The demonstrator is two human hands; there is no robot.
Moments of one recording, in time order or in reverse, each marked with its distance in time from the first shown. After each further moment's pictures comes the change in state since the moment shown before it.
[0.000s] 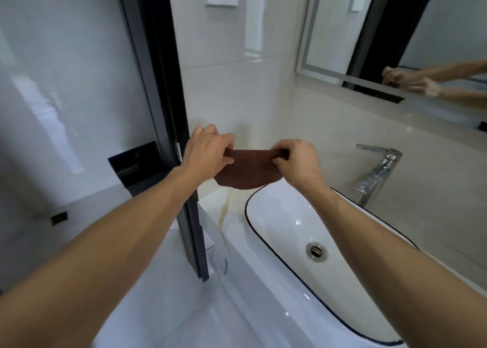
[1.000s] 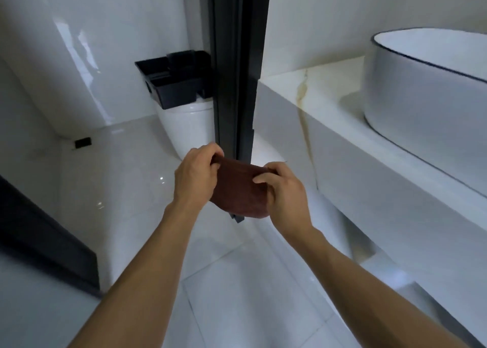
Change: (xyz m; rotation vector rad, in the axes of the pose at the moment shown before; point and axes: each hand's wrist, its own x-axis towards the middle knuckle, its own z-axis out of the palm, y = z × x) left_hand -0.348 -0.120 0.306 -0.332 0.139 -0.453; right_hand -0.242 0.091 0.414 0.187 -0.106 -0.321
